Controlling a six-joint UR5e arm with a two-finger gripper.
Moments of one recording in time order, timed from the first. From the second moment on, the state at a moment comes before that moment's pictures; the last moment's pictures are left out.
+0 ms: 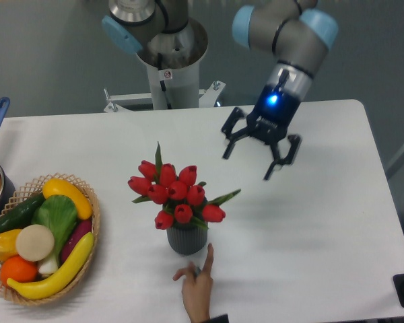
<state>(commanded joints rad) 2.94 -1.57 -1.95 -0.80 0.82 1.42</state>
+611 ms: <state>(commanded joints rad) 2.99 -1.55 -1.75 -1.10 1.11 1.69</state>
